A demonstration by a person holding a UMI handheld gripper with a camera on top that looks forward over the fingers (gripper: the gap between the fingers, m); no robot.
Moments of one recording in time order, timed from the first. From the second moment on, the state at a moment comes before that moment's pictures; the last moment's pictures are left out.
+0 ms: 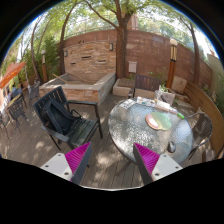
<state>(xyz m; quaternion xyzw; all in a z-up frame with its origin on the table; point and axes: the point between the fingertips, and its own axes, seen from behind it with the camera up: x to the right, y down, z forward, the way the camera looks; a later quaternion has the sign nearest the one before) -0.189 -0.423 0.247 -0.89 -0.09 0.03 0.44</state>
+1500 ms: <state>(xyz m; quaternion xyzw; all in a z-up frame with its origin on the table) 0.132 -0.235 0.075 -0.92 0.04 -0.03 0.40</state>
